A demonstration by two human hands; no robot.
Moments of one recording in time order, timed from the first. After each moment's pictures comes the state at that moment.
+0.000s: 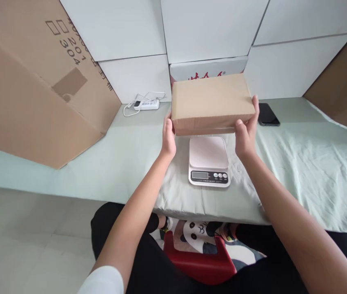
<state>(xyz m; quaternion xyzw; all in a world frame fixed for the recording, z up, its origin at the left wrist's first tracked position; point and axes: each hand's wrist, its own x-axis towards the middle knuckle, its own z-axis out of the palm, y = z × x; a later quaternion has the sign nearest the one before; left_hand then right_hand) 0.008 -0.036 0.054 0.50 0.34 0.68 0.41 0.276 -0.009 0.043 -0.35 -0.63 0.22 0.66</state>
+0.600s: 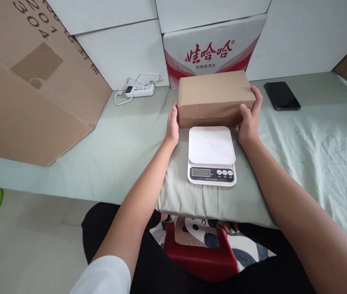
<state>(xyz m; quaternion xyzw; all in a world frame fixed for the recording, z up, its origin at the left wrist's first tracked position) 0.019 0.028 -0.006 0.46 0.37 0.65 0.48 0.291 0.047 -0.016 -0.39 -0.58 0.26 0.66</state>
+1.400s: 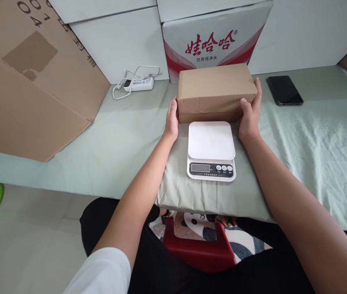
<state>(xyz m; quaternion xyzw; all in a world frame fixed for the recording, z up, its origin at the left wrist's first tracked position) 0.017 0.027 -0.004 0.47 0.38 0.63 0.48 0.284 0.042 -0.004 -0.41 -0.56 0.30 0.66</state>
